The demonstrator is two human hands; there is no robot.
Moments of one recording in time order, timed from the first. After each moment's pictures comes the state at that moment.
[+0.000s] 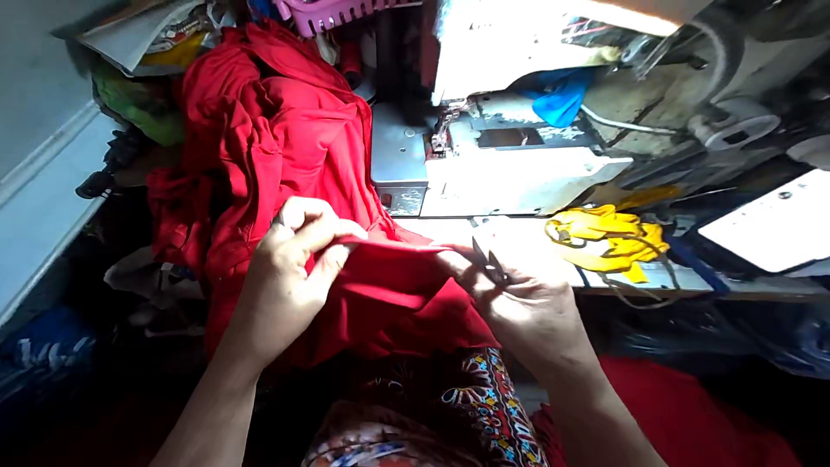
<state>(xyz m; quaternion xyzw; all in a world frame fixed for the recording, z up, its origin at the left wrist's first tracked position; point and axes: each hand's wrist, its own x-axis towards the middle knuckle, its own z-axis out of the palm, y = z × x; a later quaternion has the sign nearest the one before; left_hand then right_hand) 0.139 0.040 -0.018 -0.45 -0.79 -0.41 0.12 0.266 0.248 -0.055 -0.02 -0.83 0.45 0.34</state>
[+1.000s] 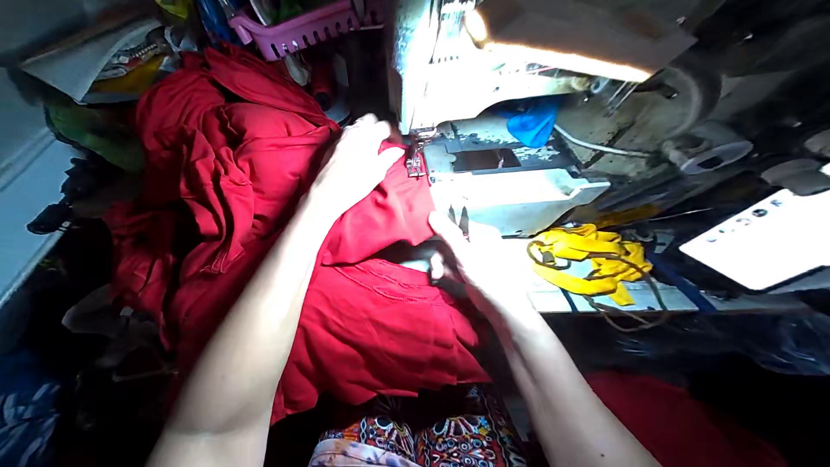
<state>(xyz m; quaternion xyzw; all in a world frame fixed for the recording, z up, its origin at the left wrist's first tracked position) 0.004 0.207 -0.022 -0.53 -0.80 -0.27 0.06 0.201 0.305 -0.091 -0.21 -0.71 0.64 0.20</state>
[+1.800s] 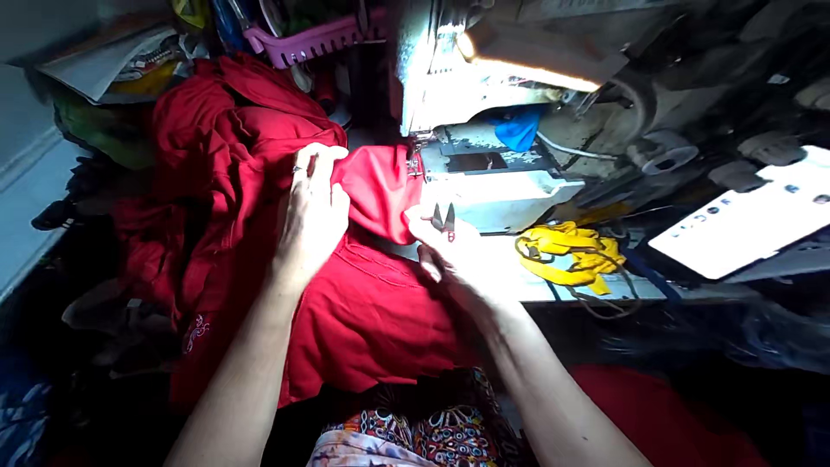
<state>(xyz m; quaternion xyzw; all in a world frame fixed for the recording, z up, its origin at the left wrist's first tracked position) 0.059 0.130 -0.032 -0.39 -0.85 -0.32 0.16 0.209 0.282 -0.086 -0.11 -0.63 0.74 0.18</state>
